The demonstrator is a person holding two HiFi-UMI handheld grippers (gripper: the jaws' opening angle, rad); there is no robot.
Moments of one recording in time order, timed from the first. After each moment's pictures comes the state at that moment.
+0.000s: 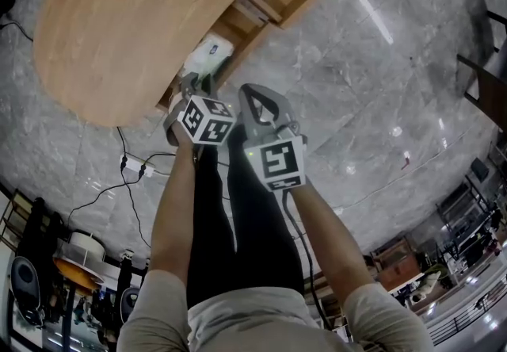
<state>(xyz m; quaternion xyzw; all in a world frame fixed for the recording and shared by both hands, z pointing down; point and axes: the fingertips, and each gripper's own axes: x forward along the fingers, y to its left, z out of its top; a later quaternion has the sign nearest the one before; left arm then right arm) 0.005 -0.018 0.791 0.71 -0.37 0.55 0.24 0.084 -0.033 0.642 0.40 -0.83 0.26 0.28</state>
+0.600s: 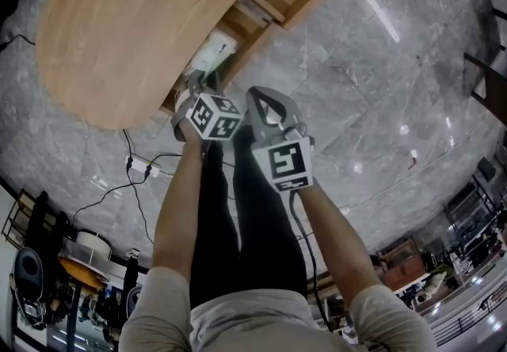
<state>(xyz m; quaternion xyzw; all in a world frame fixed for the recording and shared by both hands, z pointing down) 0.006 -0.025 0.805 0.70 -0.38 0.56 0.20 0.091 -0.029 0.648 0.40 -0.83 0.26 0.28</state>
